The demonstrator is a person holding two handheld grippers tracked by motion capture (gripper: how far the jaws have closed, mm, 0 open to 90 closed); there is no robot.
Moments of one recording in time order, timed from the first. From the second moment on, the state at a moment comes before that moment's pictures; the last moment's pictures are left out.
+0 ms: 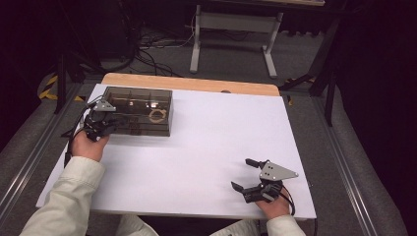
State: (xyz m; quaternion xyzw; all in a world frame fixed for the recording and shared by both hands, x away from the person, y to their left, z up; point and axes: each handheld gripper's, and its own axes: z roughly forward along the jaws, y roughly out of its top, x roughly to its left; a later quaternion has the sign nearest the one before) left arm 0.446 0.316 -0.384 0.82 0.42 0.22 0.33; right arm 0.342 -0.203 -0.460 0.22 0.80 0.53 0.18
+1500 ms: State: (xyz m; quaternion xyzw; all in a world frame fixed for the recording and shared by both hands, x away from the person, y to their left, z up) left arm 0.387 0.301 -0.343 0.80 0.35 0.17 0.45; right arm 0.346 -0.203 -0.459 0.23 0.79 0.54 0.17
